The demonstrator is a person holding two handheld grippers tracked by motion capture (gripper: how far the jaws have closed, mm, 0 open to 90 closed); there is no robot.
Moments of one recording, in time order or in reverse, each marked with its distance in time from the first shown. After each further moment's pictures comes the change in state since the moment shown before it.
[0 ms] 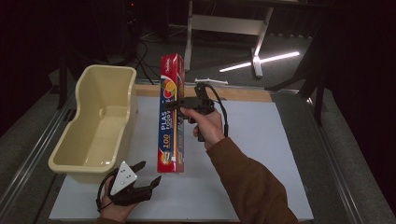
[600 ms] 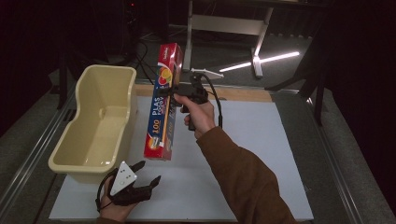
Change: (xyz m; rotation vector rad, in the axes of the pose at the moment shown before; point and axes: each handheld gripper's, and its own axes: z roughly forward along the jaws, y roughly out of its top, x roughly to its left) left arm 0.001 0.000 0.000 -0.001 0.007 0.011; right arm 0.013 0.024 0.013 -0.065 0.064 0.067
